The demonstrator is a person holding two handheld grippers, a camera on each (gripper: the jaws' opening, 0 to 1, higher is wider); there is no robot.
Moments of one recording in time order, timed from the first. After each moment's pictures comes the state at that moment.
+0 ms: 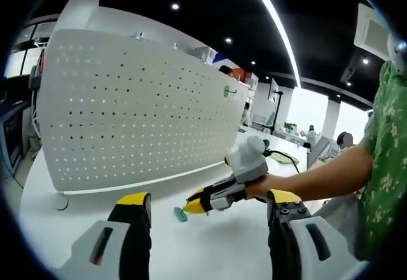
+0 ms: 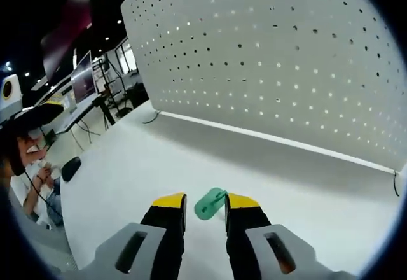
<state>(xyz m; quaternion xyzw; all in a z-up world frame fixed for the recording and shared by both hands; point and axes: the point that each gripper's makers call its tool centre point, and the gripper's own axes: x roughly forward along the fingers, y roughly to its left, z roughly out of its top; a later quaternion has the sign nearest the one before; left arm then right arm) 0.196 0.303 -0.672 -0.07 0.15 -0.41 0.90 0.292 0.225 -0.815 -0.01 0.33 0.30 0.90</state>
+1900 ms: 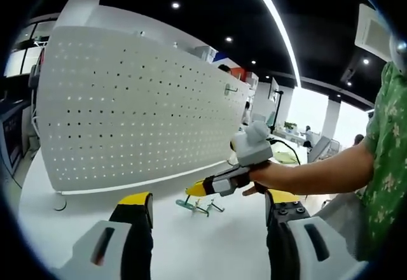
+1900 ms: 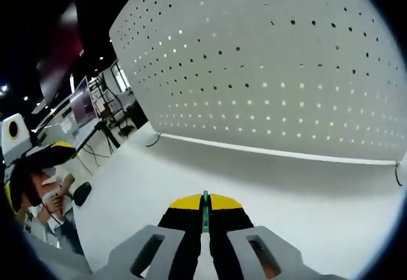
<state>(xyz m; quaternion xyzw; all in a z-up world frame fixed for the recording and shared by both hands) 0.200 0.296 -0.673 -0.07 0.15 -0.41 0.90 0.296 0.217 -0.769 0.07 0.30 0.30 0.90</state>
